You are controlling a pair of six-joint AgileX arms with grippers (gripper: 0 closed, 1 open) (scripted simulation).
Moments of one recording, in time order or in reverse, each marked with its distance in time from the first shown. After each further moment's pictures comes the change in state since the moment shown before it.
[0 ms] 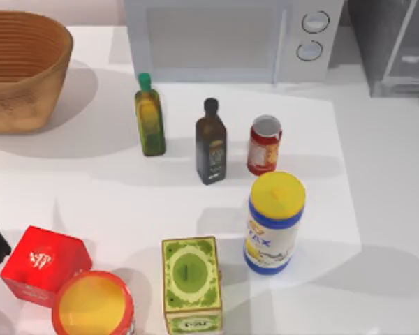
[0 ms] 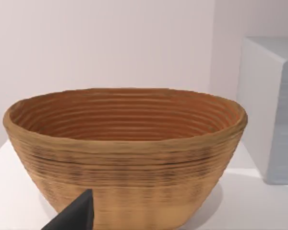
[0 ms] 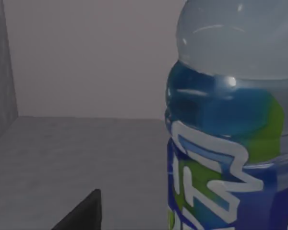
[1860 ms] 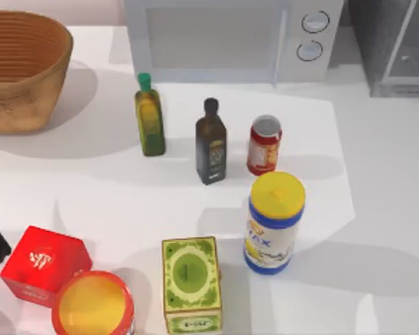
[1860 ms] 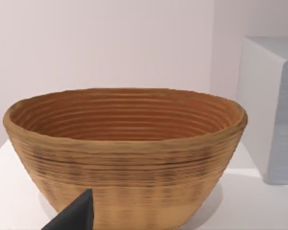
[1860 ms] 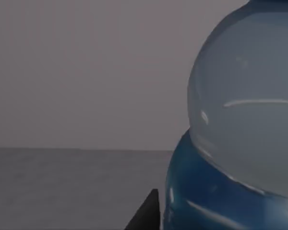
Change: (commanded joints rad) left arm 0.000 0.000 0.000 0.000 0.000 0.000; right arm 0.026 0.151 0.306 -0.150 0.032 -0.002
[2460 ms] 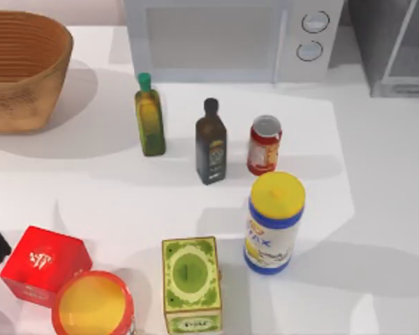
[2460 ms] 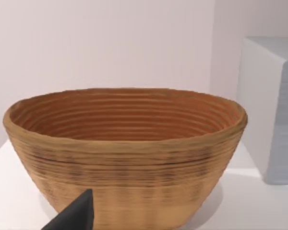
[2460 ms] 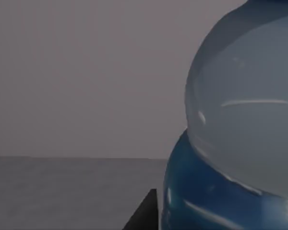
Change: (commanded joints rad) left arm 0.000 0.000 0.000 0.000 0.000 0.000; right arm -0.004 -0.032 0.006 -0.034 0.001 0.001
